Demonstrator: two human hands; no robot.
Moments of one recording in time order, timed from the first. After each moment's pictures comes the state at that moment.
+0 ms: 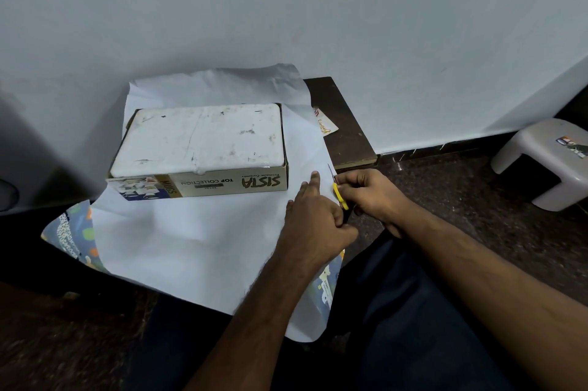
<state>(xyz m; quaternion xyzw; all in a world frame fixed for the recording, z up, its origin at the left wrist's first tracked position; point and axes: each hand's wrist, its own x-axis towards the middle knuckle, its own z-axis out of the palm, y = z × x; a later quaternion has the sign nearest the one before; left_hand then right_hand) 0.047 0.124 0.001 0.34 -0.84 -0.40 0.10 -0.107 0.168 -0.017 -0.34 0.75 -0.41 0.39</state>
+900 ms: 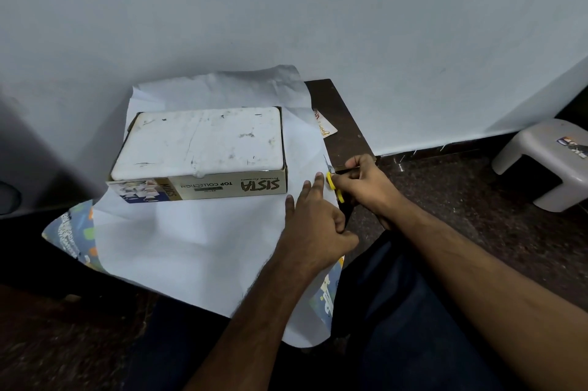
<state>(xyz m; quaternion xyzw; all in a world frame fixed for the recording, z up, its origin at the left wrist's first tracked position) 0.043 0.126 0.002 0.33 -0.87 -0.36 0.05 -0.107 0.156 -0.012 -0.30 0.75 -0.47 0.36</state>
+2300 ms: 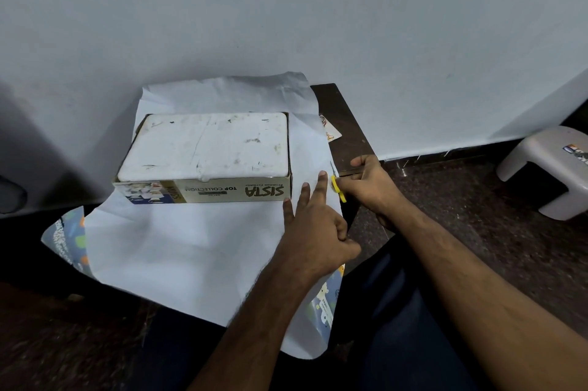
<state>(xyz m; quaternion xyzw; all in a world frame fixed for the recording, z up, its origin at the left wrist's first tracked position) 0.050 0.126 0.012 0.33 -0.87 -0.36 0.02 -0.119 0.142 -0.024 -0.28 0.78 -0.45 0.33</state>
